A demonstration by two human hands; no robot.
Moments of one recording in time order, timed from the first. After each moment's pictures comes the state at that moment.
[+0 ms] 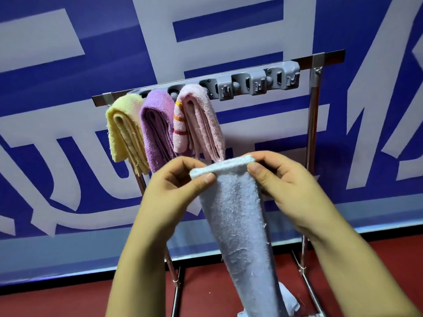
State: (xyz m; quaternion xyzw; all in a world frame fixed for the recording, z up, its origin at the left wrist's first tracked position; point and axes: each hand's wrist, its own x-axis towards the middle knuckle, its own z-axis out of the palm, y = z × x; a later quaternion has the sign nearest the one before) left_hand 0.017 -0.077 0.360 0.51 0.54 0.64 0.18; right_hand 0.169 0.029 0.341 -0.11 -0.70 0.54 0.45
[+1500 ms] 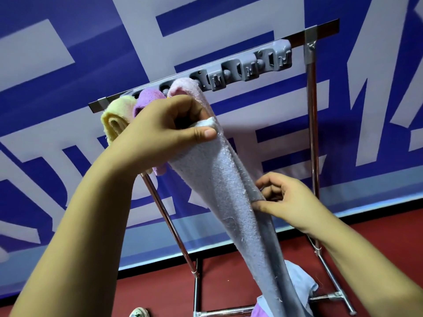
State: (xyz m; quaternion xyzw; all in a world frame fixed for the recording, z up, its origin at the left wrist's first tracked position) left_hand 0.017 -0.063 0.454 0.68 0.67 0.31 -0.02; right_hand 0.174 0.051 0.275 -0.22 -0.75 0.50 0.37
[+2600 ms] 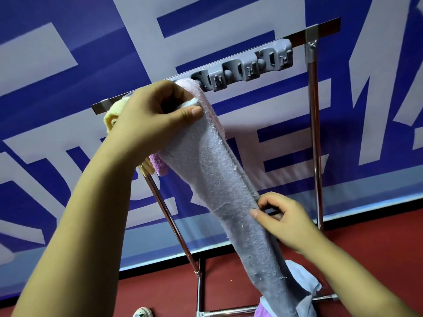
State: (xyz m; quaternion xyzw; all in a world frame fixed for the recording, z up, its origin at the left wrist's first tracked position) left_hand 0.011 -0.059 0.462 0.61 0.69 0.38 -0.09; right_hand 0.161 0.037 0.233 -0.23 -0.73 0.46 0.45
